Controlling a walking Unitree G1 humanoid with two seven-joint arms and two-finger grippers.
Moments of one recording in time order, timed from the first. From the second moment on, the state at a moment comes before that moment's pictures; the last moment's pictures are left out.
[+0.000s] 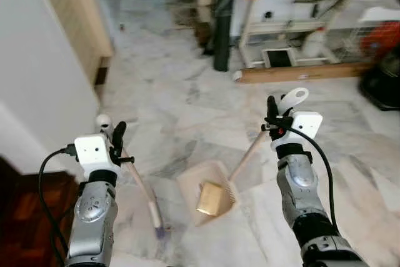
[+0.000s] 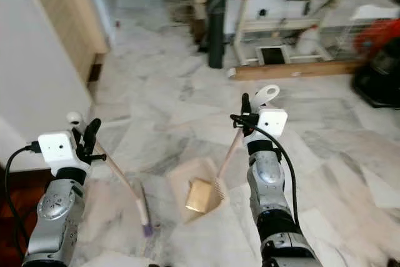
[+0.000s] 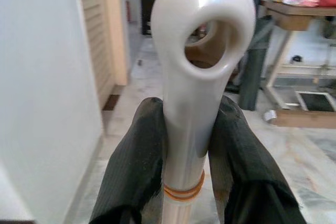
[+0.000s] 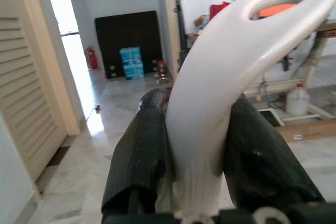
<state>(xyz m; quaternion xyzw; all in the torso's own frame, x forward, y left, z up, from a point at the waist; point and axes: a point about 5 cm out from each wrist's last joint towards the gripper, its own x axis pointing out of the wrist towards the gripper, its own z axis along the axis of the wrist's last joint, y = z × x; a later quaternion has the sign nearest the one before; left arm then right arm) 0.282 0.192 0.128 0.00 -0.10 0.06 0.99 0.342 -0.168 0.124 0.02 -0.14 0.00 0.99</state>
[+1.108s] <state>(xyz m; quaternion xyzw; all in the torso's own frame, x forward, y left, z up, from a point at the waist) 0.282 0.198 0.127 -0.01 -0.10 0.06 0.99 0.346 -0.164 0.126 0.01 -0.13 0.02 0.99</state>
